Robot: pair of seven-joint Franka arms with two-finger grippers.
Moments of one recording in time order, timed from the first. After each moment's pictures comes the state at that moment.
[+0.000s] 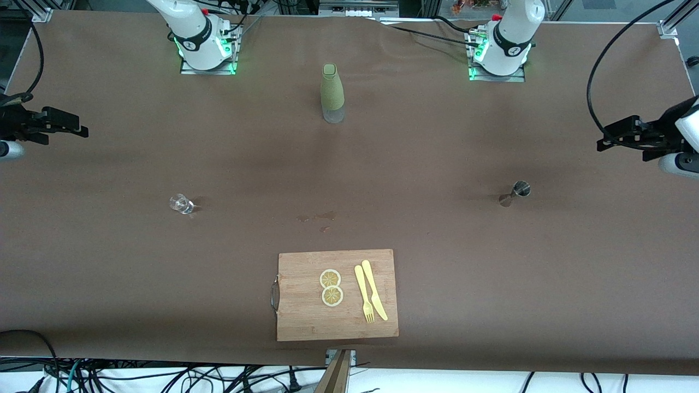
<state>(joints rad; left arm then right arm) 0.01 0.19 0.08 -1.40 -0.12 1.43 0.31 -0.08 0.09 -0.10 -1.65 0.09 1.54 -0.39</state>
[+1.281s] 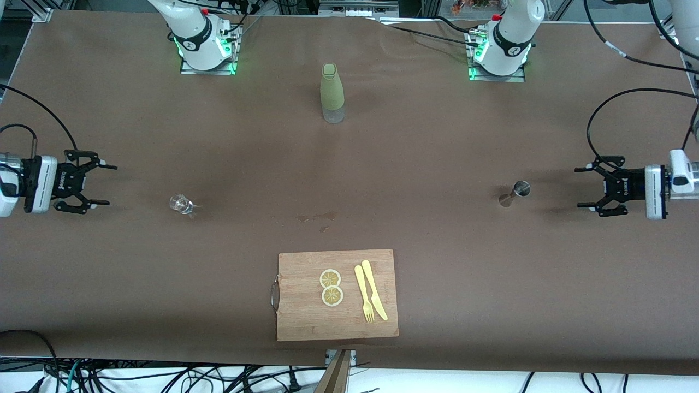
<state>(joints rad) 0.10 0.60 0.46 -1.68 -0.95 1.43 2.00 -0.27 0.48 -0.11 -1.65 0.62 1.65 -1.84</state>
